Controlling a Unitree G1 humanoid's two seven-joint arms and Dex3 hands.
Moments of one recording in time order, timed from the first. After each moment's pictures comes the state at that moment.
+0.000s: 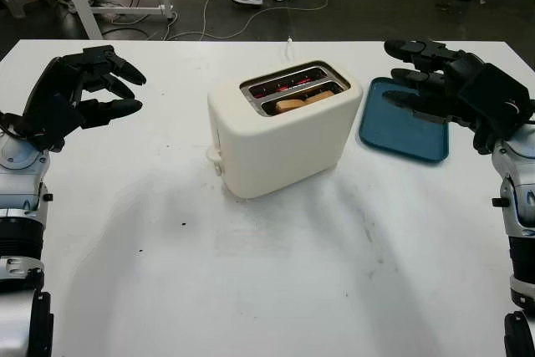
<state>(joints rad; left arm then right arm) -0.56 0.61 0.18 0.56 -0.03 -0.41 -0.40 -0.48 -0.59 -0.11 -0.03 0.00 0.40 0.45</state>
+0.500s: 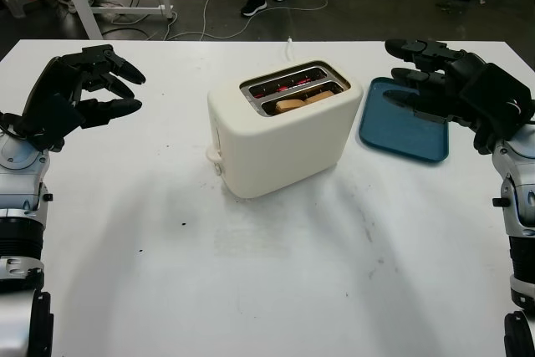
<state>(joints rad) -0.56 0.61 0.18 0.56 -0.03 -0.41 -0.39 -0.48 -0.59 -0.11 -0.04 0.00 0.40 0.44</state>
